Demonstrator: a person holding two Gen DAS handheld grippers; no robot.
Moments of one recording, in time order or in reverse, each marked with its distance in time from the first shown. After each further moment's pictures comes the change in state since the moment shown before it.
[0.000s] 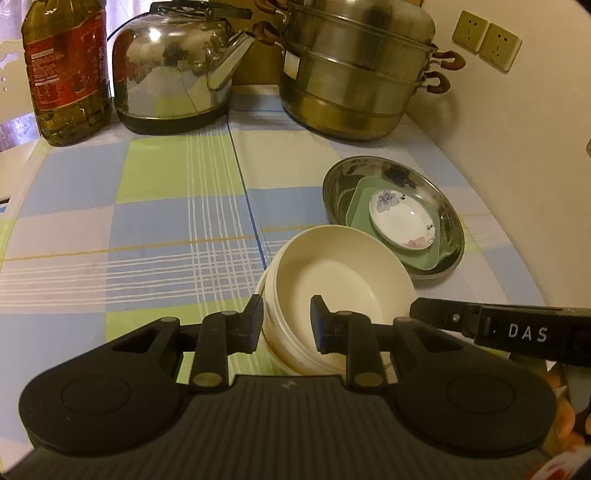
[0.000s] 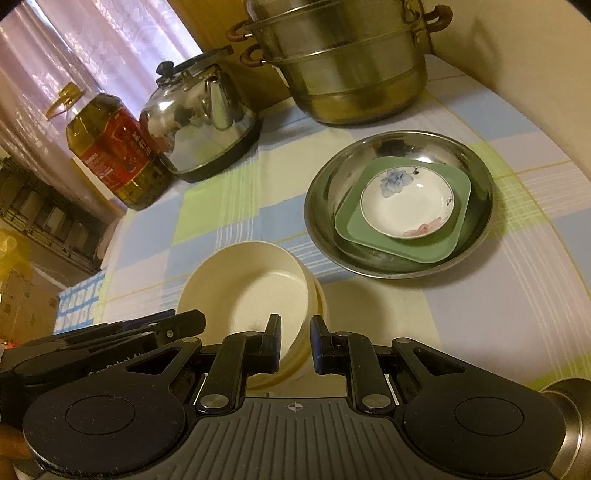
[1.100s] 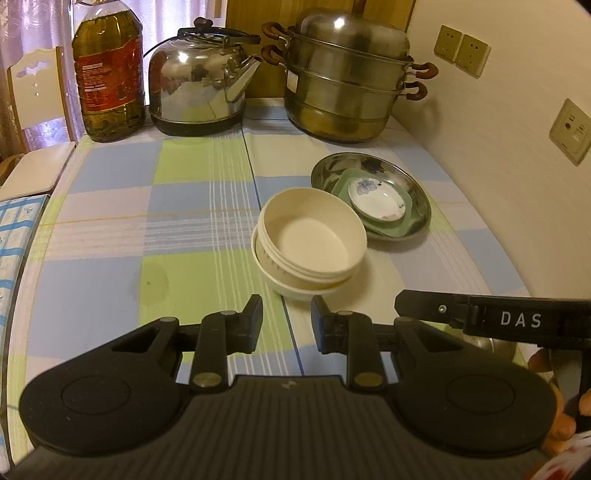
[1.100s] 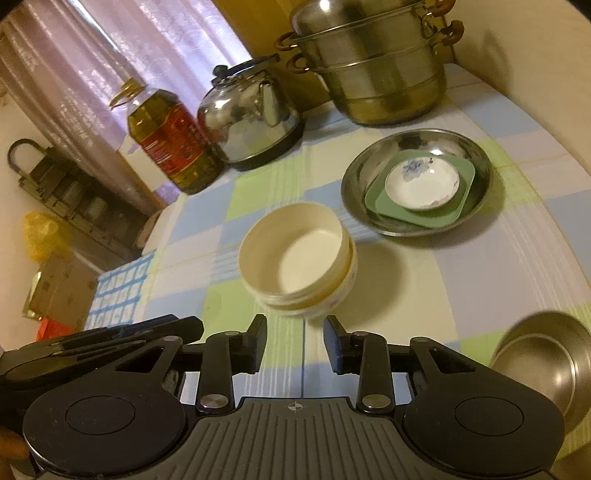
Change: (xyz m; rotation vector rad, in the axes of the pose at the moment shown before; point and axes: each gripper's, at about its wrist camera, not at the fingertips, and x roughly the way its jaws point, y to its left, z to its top) left arm -0.102 -0.034 -0.065 -0.011 -0.044 0.059; right arm -0.075 0.006 -0.053 -0.053 0.001 0.137
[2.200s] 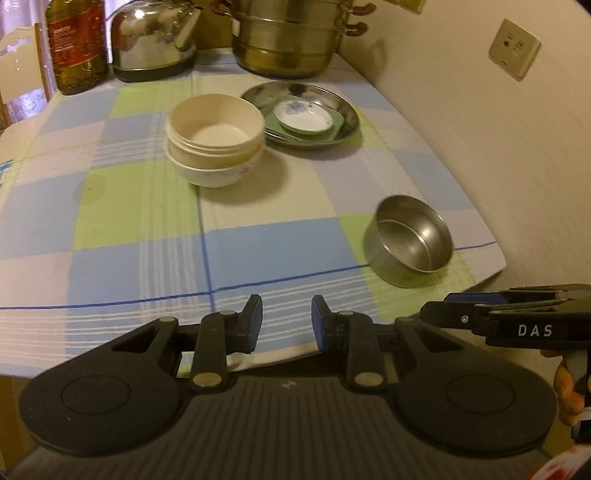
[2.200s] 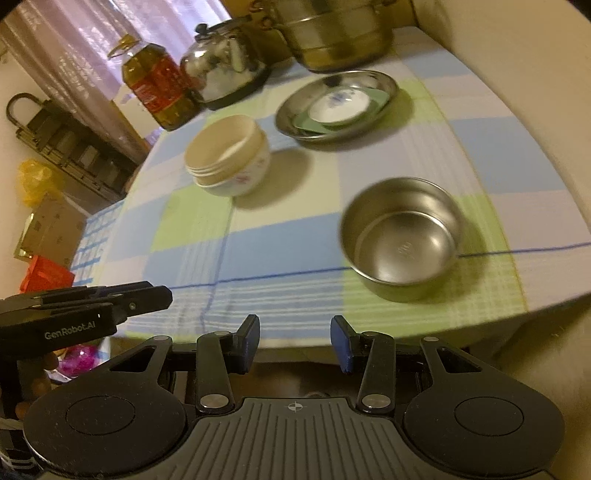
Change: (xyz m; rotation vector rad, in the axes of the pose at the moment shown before) left arm -0.022 -0.100 -0.093 0.023 0.117 -0.053; right arm -0.099 -0.093 -0.088 -0.050 0.128 -0.070
